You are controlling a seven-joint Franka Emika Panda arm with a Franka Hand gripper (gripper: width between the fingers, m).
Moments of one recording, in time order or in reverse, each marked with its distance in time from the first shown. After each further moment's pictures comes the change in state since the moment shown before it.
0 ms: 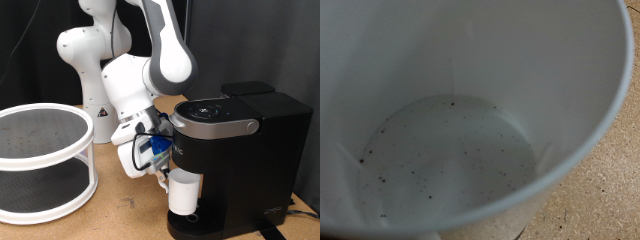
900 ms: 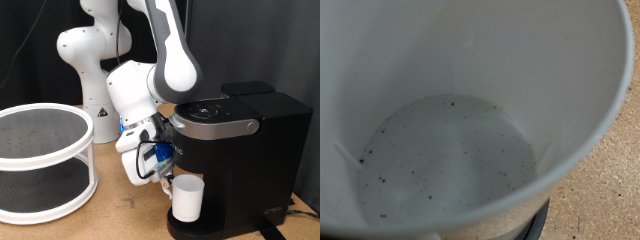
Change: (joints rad) arm 0.000 0.064 0.012 0.047 0.040 0.000 -0.003
